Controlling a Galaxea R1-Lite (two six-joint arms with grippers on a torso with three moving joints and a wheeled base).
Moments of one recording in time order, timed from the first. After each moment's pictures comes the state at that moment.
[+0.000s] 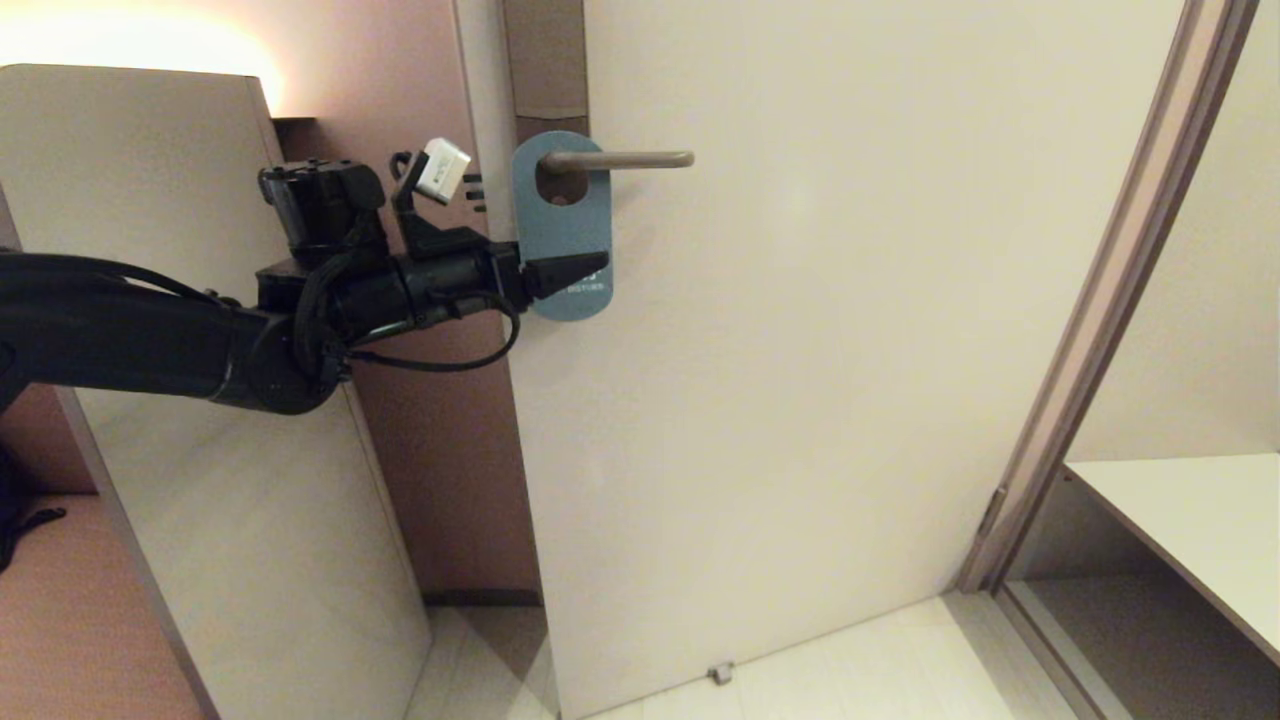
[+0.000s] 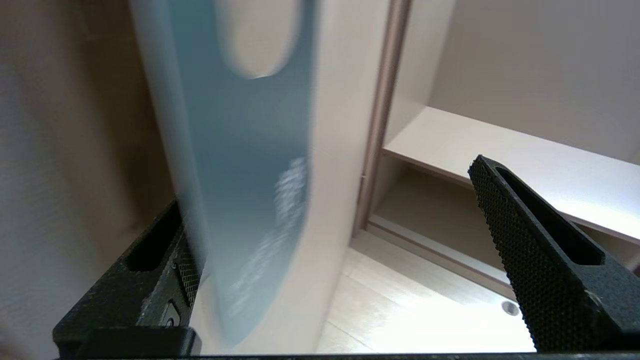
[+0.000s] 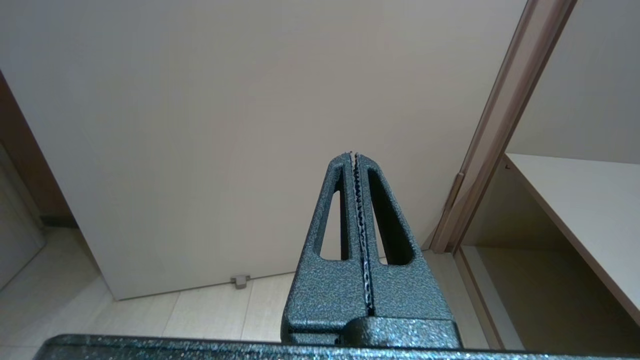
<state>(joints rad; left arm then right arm) -0.28 2.00 -1.35 -0.70 -0.73 -0.15 0.00 0.00 0.00 0.00 0.00 -0.04</state>
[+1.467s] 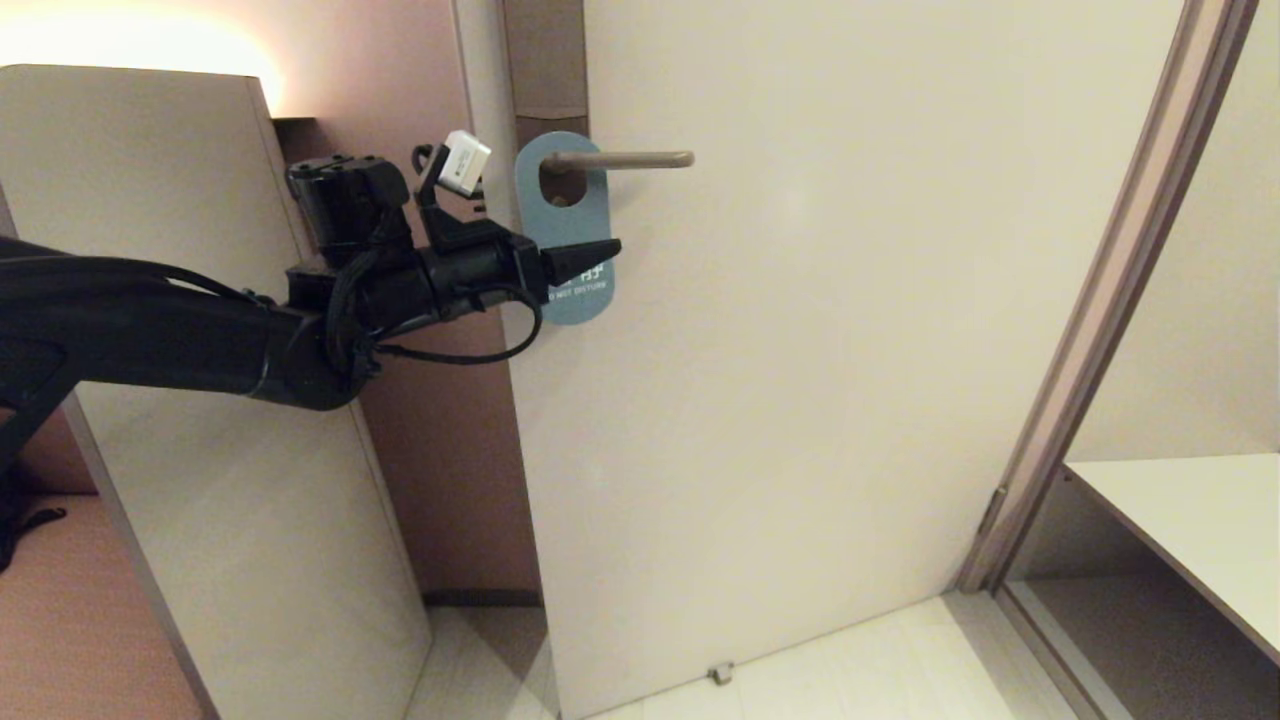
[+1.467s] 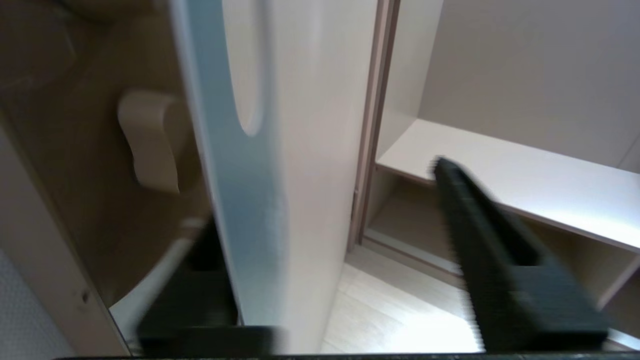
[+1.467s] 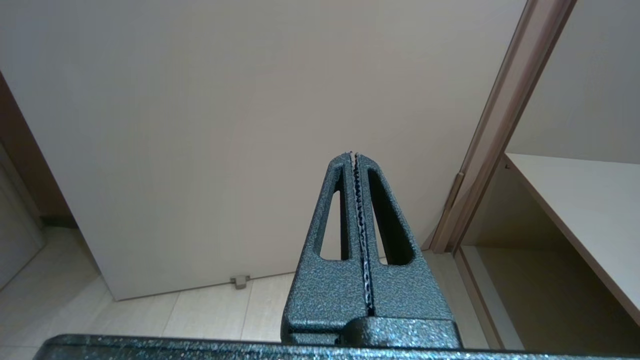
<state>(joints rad) -0.31 2.04 -1.40 -0.75 -0.72 -0.17 0.00 0.00 0.00 0.00 0.00 -0.04</state>
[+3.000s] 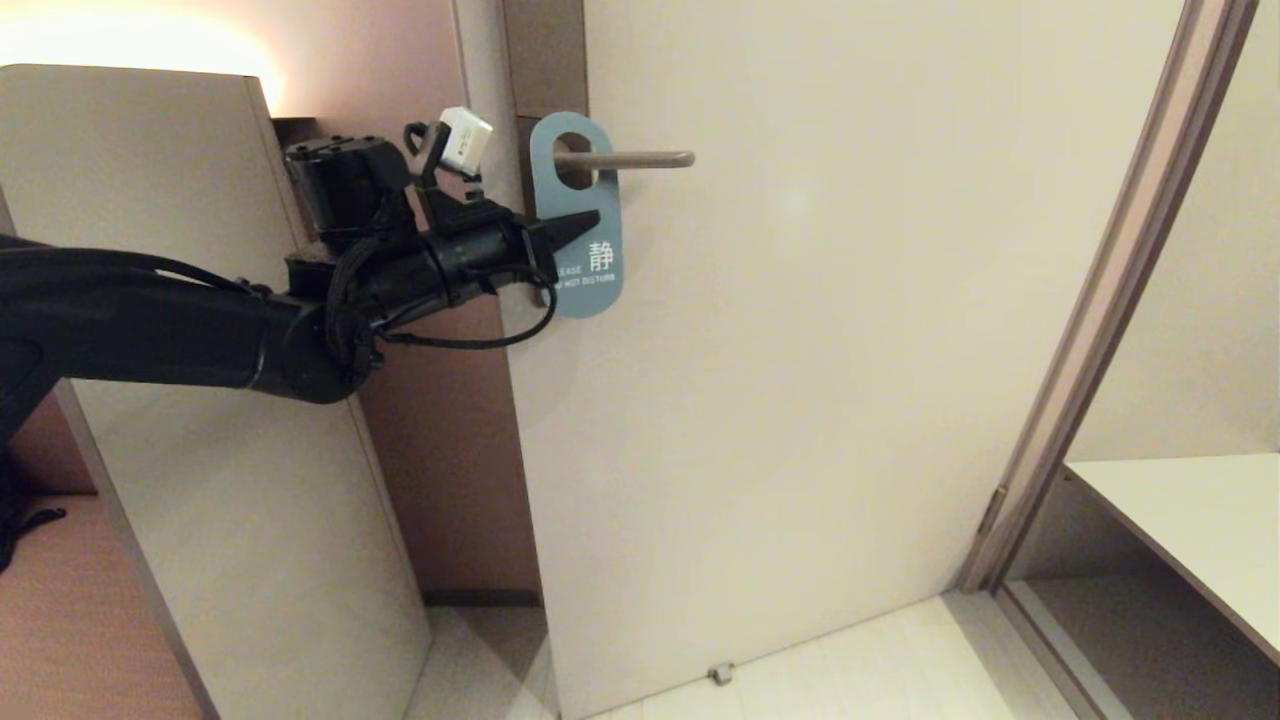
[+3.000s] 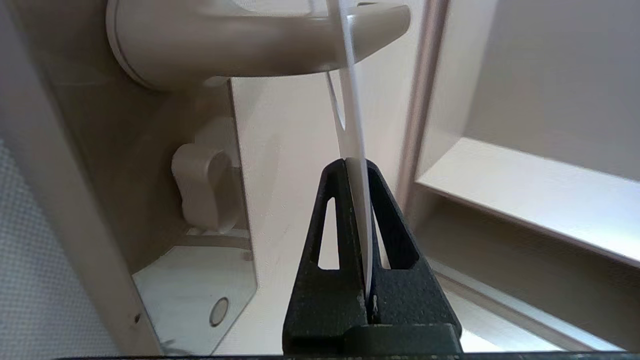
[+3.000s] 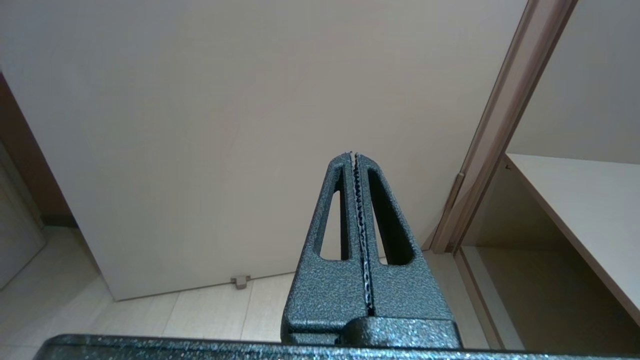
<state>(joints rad) -0.35 2.01 -1.42 -0.73 -0.56 -0.13 0.00 0.00 0.00 0.00 0.00 -0.04</state>
